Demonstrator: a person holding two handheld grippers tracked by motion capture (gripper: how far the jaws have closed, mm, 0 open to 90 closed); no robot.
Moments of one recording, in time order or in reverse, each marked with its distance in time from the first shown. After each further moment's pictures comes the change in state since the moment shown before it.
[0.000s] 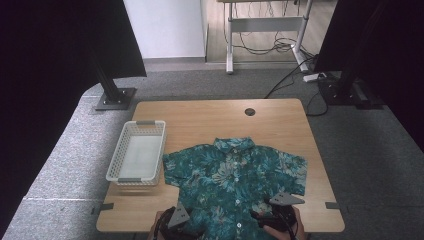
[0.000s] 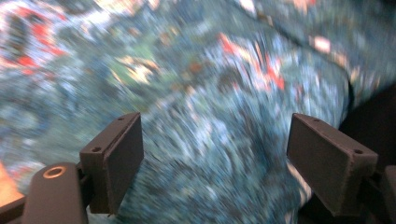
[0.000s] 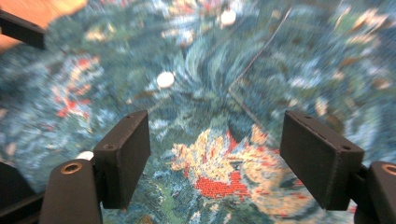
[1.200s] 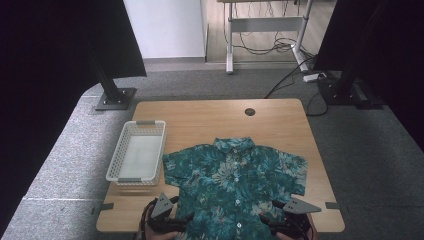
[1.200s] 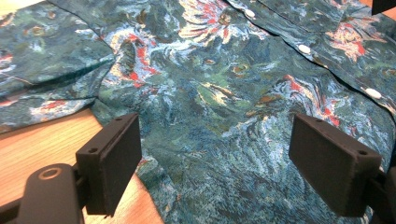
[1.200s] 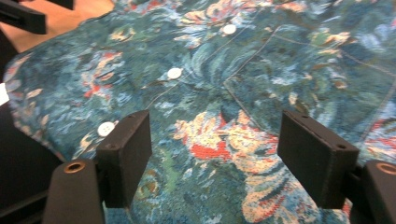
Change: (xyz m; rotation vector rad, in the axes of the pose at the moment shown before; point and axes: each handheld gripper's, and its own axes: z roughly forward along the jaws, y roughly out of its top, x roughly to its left) left arm 0.029 -0.001 -0.020 -0.085 0.113 -0.091; right arm -0.009 -0.011 -0.033 -0.052 0.043 -0.072
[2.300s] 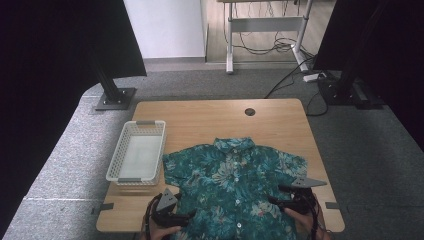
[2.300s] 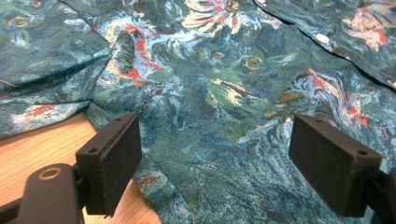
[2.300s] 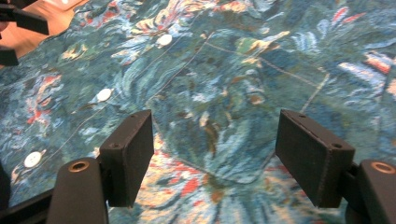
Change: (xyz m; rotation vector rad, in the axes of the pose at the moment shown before) left arm 0.009 0.002 0.019 0.044 -0.012 0.020; right arm -0.072 0.017 0.016 0.037 0.046 0.100
